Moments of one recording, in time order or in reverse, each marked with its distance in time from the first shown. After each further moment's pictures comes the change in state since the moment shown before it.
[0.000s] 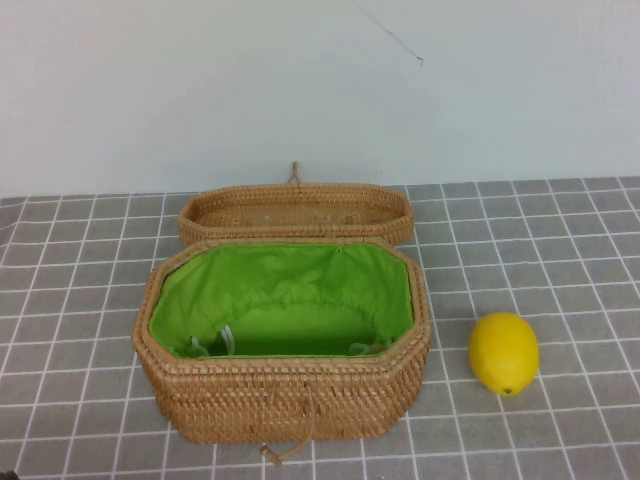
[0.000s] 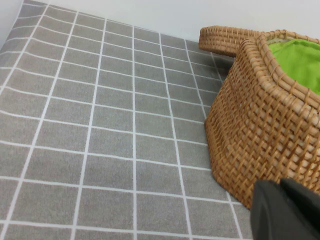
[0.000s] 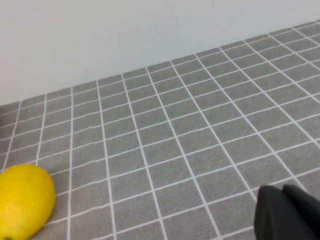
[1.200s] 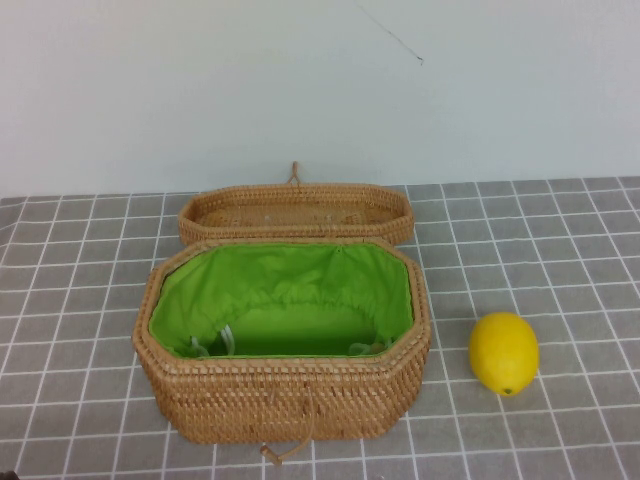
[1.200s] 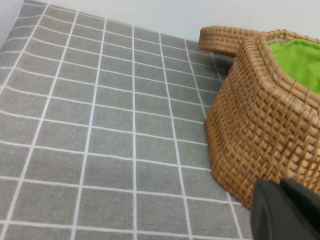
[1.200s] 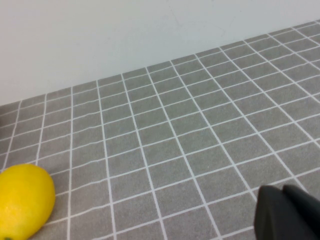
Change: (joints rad) right arm -0.001 0.023 -0.037 0.001 0.017 0.000; left arm 0.000 0.000 0.000 0.000 0.000 0.000
